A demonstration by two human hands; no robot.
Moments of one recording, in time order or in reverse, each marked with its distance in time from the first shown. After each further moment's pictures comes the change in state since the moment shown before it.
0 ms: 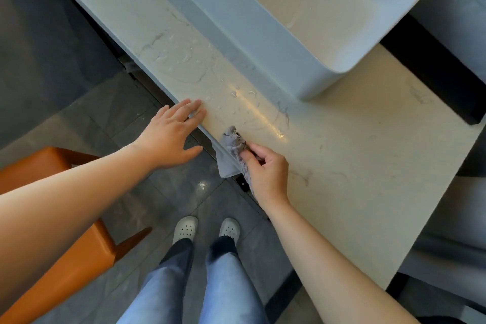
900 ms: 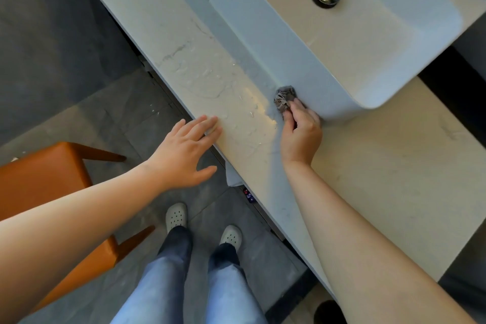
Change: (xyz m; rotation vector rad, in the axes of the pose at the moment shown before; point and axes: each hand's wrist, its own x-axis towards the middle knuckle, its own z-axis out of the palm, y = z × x) left_hand 0.002 0.000 0.001 -0.052 -0.012 -0.019; right_hand 0.140 0.003 0.006 -0.433 0.347 -0.412
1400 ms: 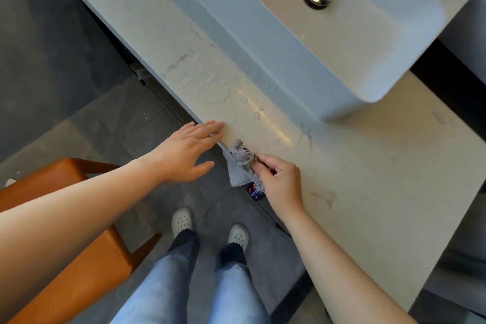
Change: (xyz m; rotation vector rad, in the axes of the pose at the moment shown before) left_hand 0.002 -0.040 -0.018 -0.082 -0.098 0.213; right_hand -0.091 -0.069 -0.042 0.362 -0.475 0.366
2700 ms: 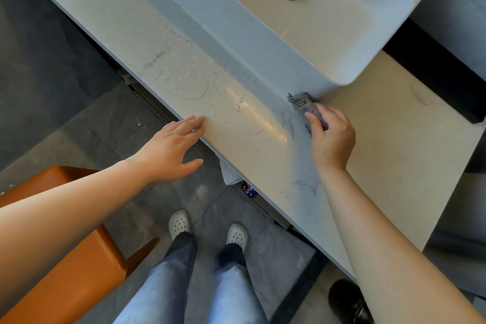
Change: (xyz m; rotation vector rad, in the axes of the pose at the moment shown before) left_hand 0.003 0.021 0.003 0.030 0.046 -0.100; right_hand 0.066 0.041 -0.102 -0.413 0.566 -0.257
